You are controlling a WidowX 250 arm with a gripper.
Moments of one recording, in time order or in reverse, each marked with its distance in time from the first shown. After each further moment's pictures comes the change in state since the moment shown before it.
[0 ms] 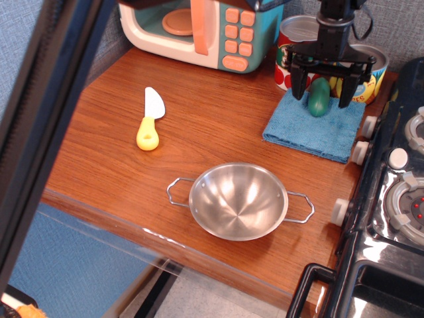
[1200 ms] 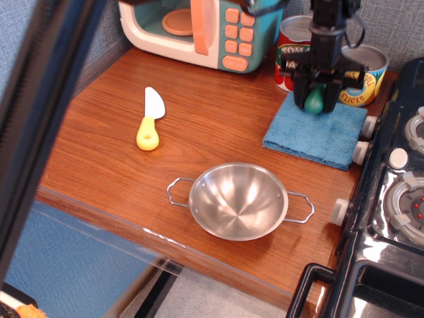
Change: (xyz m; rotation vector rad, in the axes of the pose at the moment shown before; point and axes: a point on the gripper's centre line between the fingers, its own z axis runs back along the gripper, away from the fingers) arm -0.009 -0.001 0.011 -0.025 -0.018 -0.034
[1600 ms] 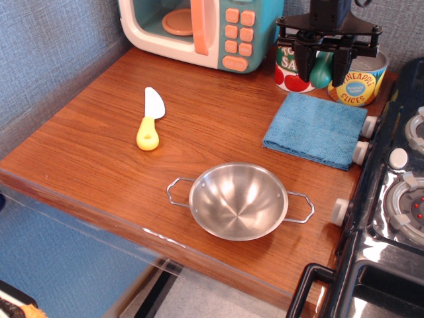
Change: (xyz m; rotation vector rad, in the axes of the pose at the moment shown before) arm -0.037 -0.005 0.059 -0.059 -0.080 -0.033
